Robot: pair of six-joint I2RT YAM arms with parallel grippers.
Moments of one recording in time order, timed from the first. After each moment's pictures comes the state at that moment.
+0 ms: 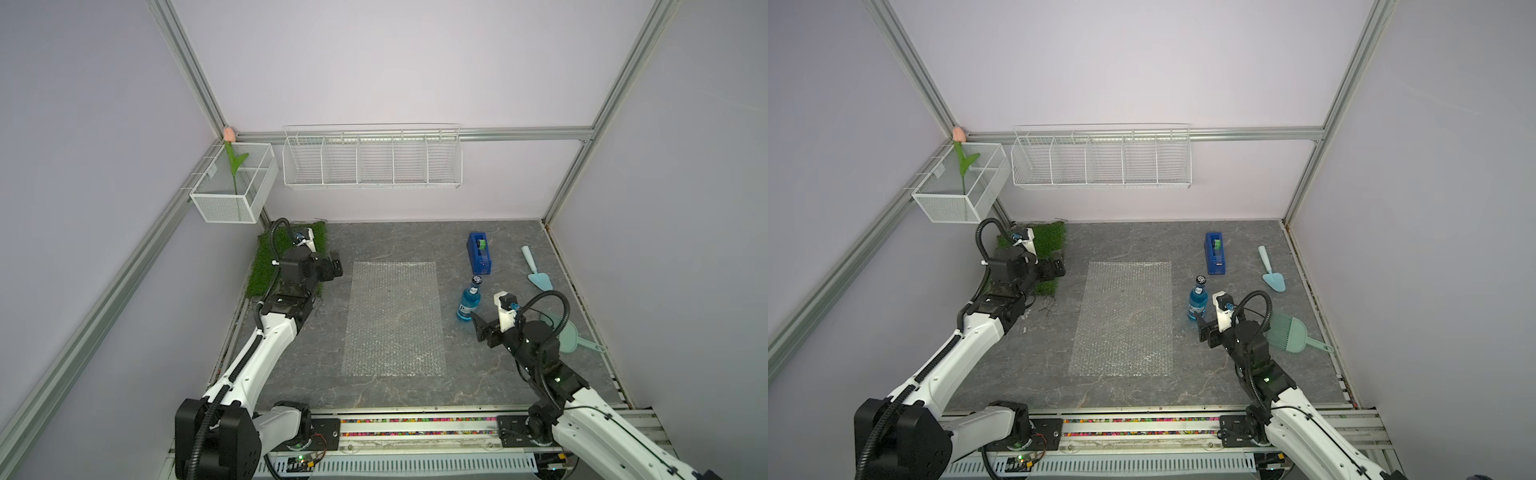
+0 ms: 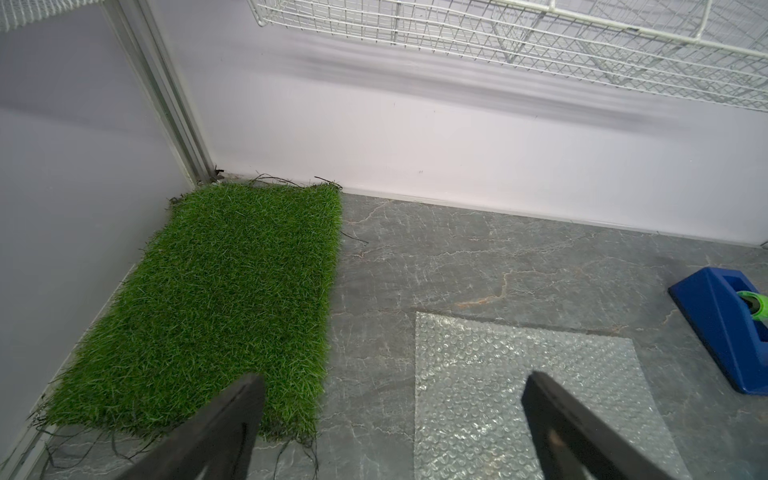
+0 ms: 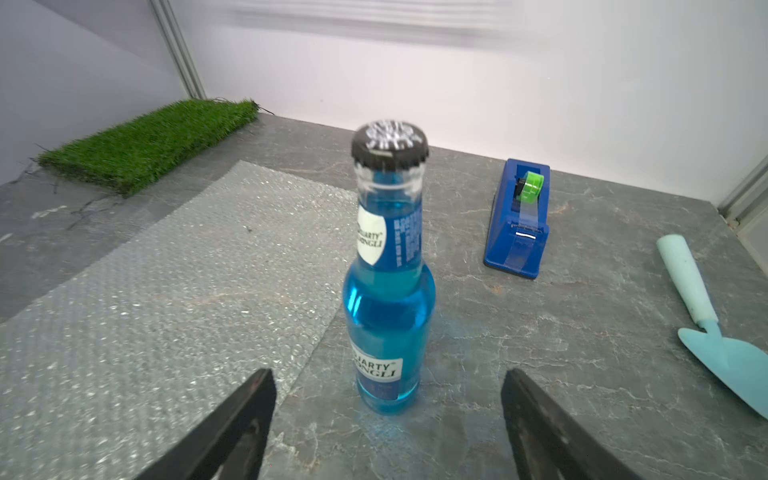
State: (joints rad) left arm -0.21 1.18 0.86 -0.06 -0.10 -0.20; right arm 0.50 0.68 0.23 0.17 0.09 0.03
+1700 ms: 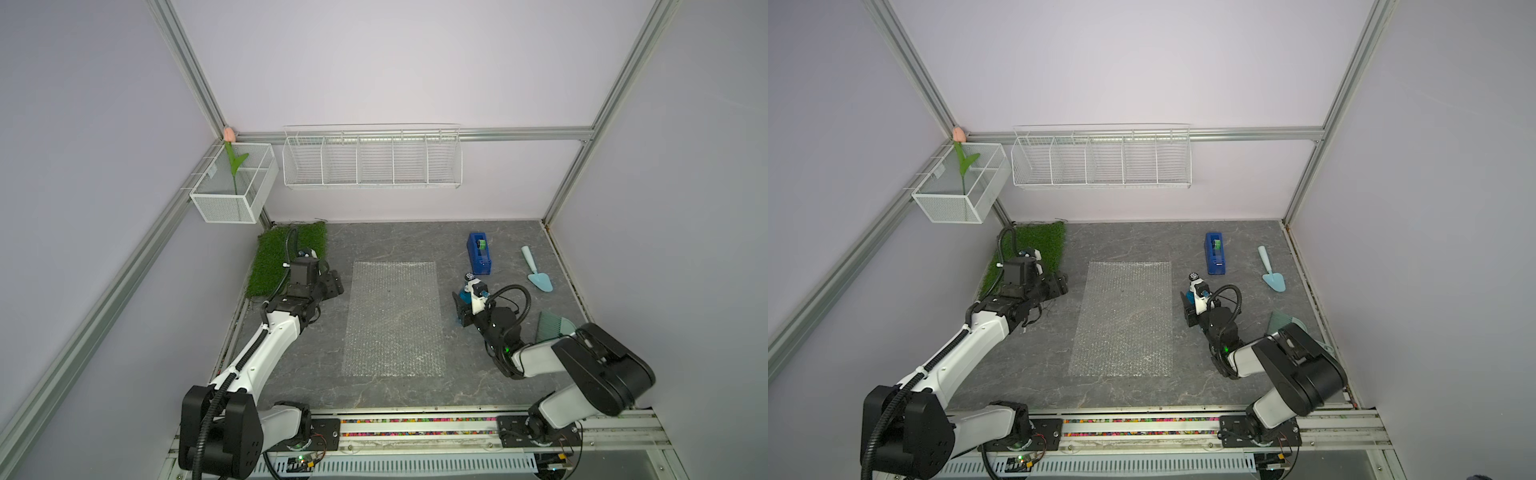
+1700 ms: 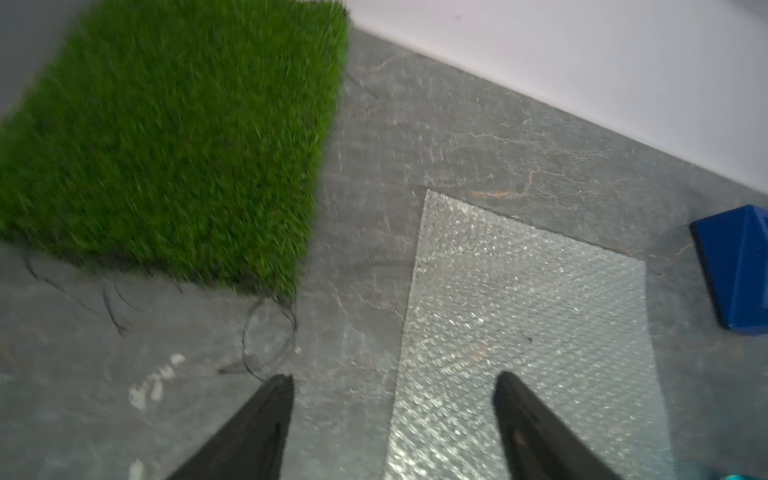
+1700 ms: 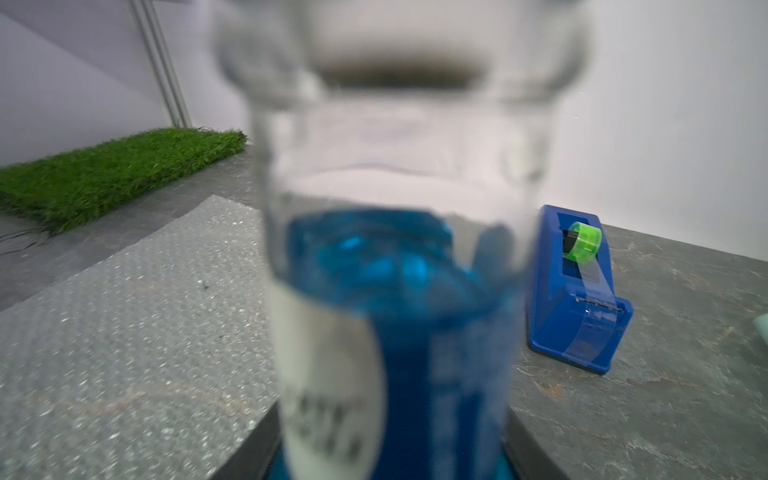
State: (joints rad) left arm -0.21 1.24 0.83 -0.32 -0.01 -0.43; right arm 0.52 1.46 0.27 1.05 0.07 -0.02
